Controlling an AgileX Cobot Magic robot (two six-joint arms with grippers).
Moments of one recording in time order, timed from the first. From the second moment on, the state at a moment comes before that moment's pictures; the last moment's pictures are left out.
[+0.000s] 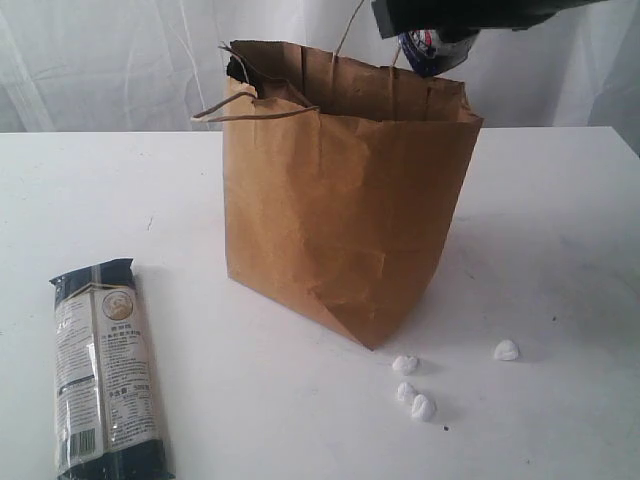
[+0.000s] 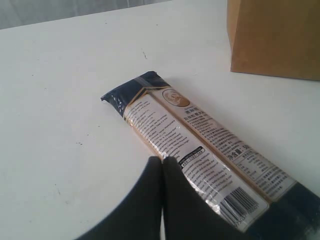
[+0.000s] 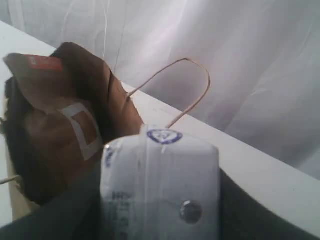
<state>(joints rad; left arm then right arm) -0.21 0.00 0.02 -0.16 0.38 0.22 0.64 1.30 -1.30 -0.57 0.60 0.39</state>
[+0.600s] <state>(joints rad) -0.21 0.00 0.02 -0.16 0.38 0.22 0.59 1.51 -1.33 -0.47 0.59 0.34</state>
